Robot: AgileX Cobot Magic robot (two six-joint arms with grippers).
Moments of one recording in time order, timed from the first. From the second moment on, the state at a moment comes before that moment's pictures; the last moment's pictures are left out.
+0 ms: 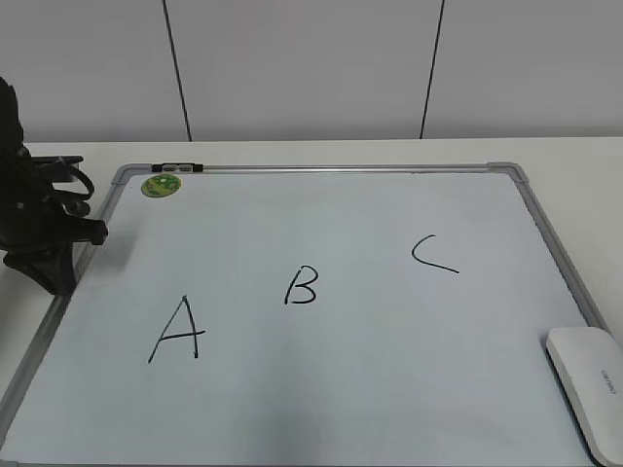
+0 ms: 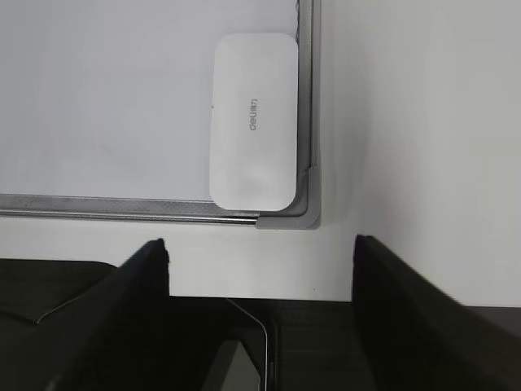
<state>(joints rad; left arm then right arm) -0.05 2.10 -1.39 -0.08 0.93 -0.03 0.08 0.62 -0.63 0.02 1.12 0.03</state>
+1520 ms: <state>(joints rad) -0.05 2.10 -1.39 -0.08 0.93 -0.03 0.08 1.27 -0.81 0.05 1.02 0.03</state>
